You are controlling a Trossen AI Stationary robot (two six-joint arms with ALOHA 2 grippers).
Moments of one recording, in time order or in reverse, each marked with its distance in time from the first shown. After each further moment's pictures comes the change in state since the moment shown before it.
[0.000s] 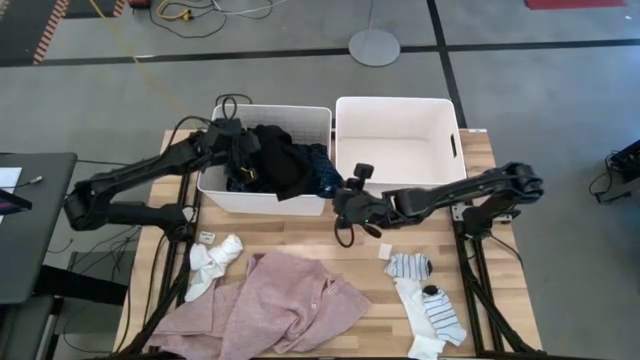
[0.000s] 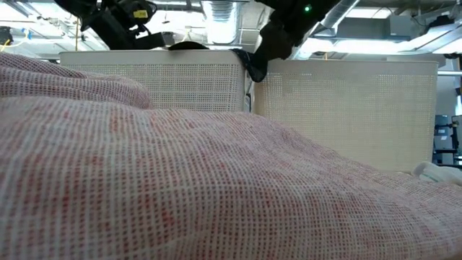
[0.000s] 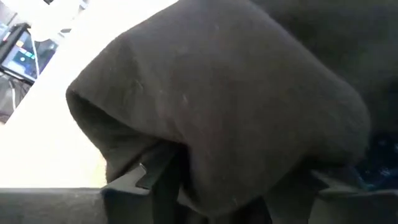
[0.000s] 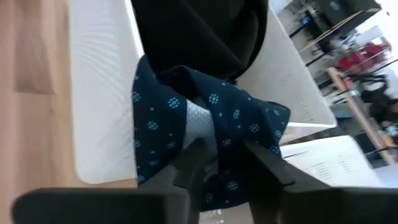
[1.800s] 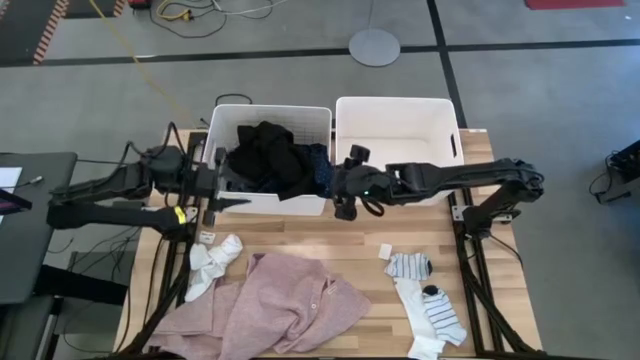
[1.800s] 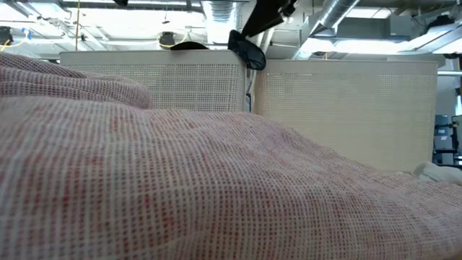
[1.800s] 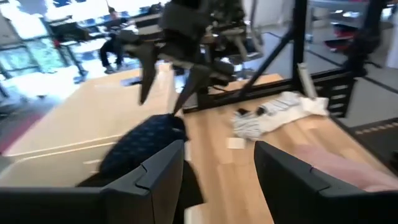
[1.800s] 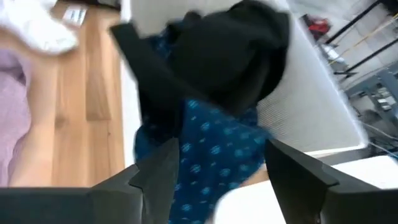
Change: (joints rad) left arm -0.466 -0.443 0.001 0.030 0.305 -0.215; right arm -0.079 -0.010 0.306 -0.348 -0.307 0.108
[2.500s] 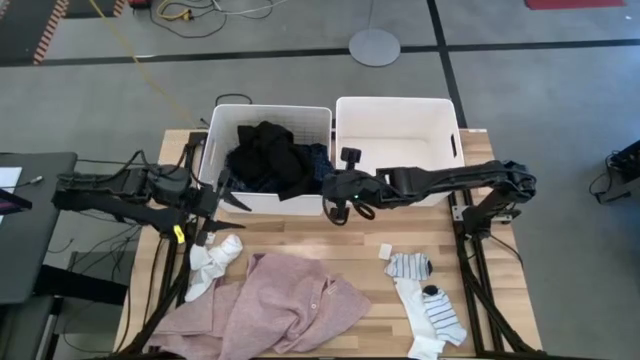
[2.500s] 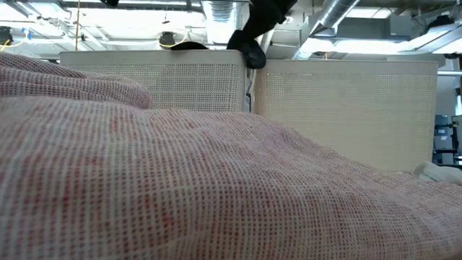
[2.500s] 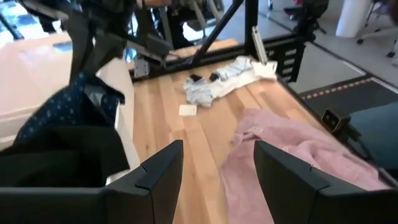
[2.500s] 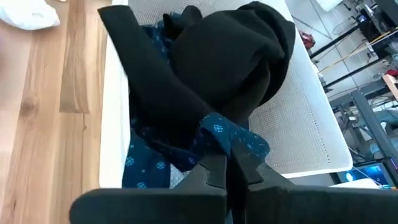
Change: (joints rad) left arm -0.255 0.009 0.000 -0.153 -0.124 -0.074; right arm 0.000 0.060 -0.001 0.073 0.053 -0.140
